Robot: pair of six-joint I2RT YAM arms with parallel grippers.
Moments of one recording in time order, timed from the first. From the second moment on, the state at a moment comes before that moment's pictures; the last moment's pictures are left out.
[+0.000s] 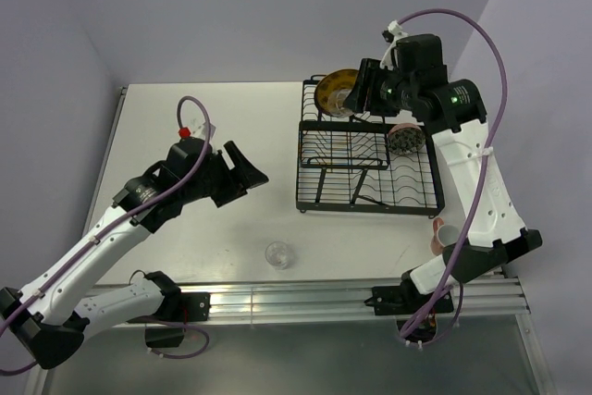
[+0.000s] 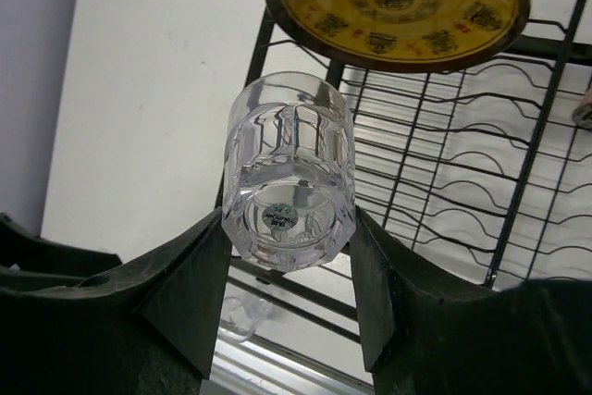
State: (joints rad) left arm -0.69 0.99 1.08 -0.69 0.04 -1.06; right arm 0.35 1.47 1.95 -1.09 -0.13 0.39
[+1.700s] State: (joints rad) left arm -0.69 1.01 1.07 -0.74 0.05 -1.06; right arm 0.53 1.69 2.01 -1.25 0.29 0.33
